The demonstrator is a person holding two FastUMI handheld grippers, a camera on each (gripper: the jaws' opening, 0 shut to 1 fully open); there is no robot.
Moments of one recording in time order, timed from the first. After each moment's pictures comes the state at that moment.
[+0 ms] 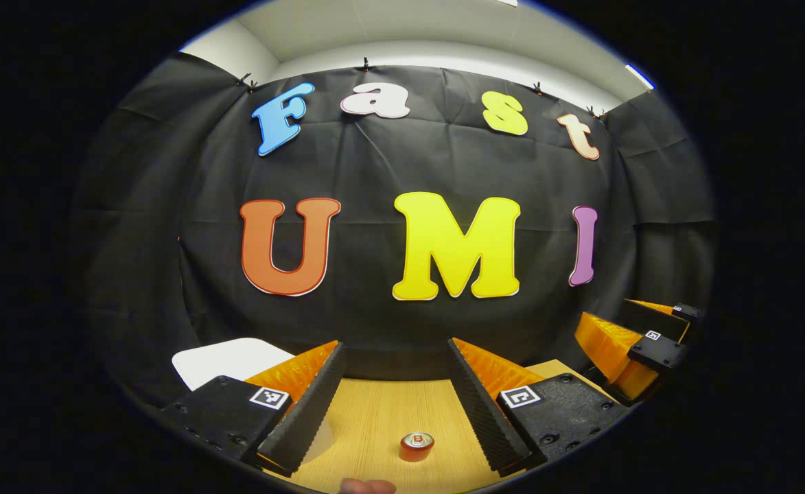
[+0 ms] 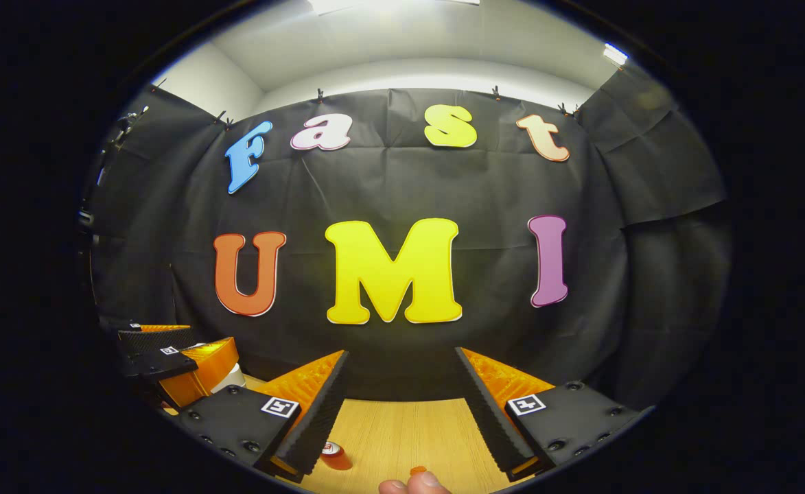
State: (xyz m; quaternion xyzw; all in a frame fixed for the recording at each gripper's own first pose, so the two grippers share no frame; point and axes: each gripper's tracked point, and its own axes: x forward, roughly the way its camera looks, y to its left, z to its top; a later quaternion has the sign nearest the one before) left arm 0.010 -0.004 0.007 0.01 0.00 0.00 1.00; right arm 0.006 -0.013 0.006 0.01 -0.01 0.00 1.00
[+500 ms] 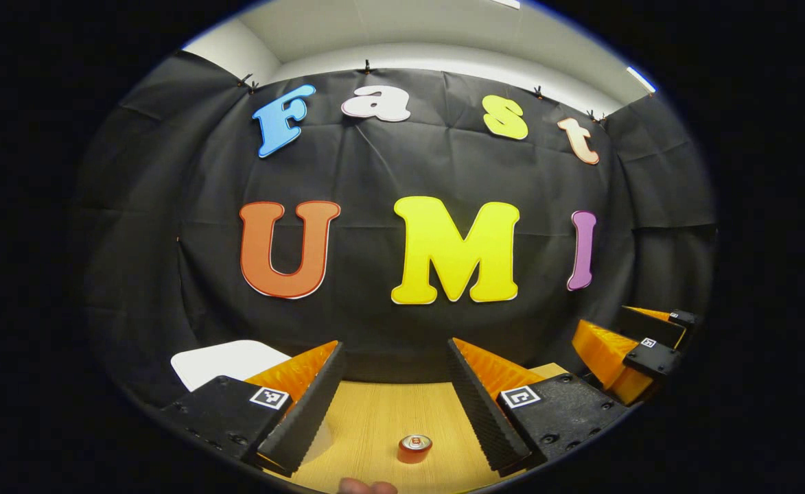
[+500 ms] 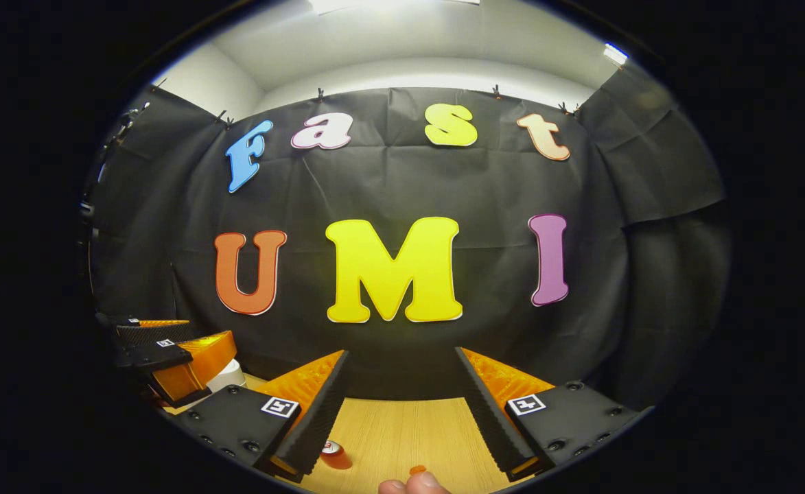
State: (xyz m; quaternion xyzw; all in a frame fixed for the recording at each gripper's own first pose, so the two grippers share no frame) left arm 0.010 -0.007 0.012 0.01 -0.01 0.00 1.00; right arm 0.007 -0.013 0.002 0.01 0.00 0.00 1.00
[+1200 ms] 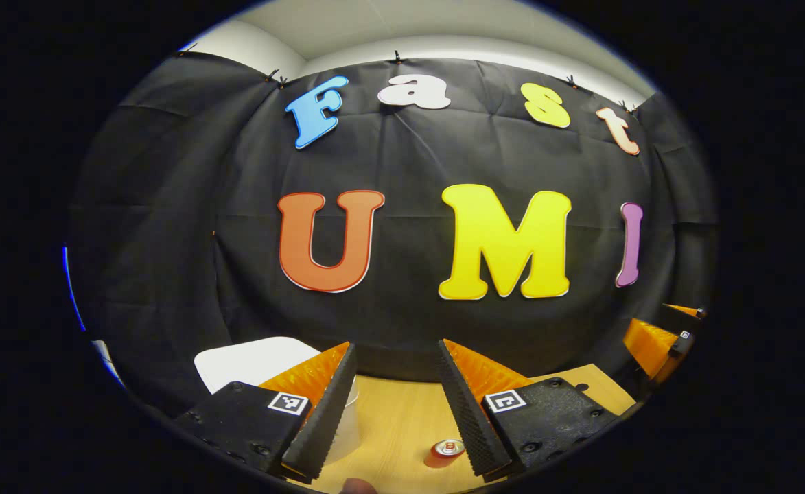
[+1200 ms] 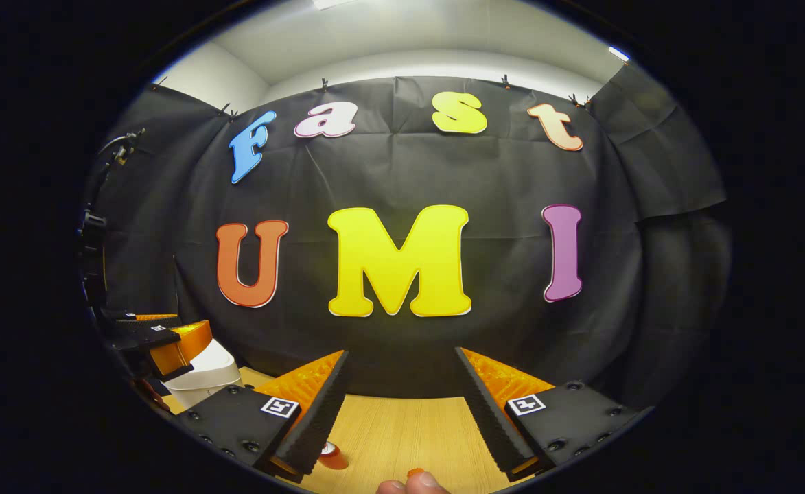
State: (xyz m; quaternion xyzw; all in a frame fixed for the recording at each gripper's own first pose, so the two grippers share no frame) left arm 0.045 0.058 -0.007 0.01 0.02 0.10 0.99; right arm 0.042 -0.014 -0.015 0.00 0.02 0.03 1.00
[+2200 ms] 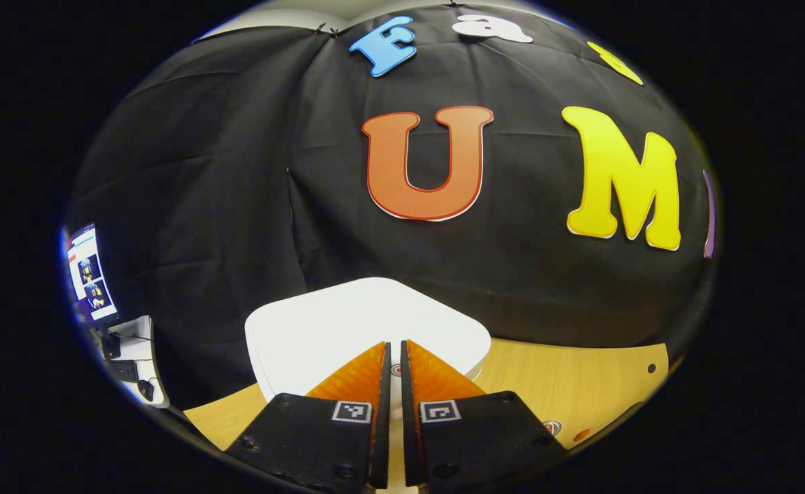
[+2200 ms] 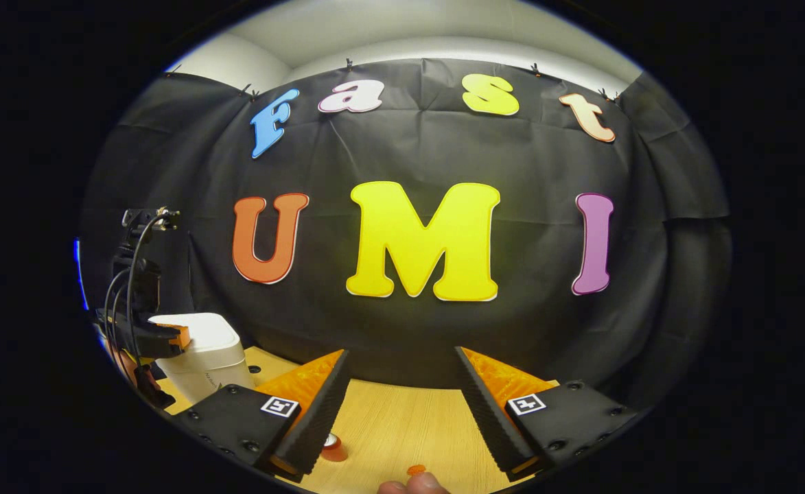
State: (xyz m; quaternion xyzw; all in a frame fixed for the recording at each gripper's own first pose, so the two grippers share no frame) left arm 0.059 0.184 -0.096 -0.01 0.14 0.26 0.95; right arm 0.060 0.008 -0.040 -0.03 0.06 0.07 1.00
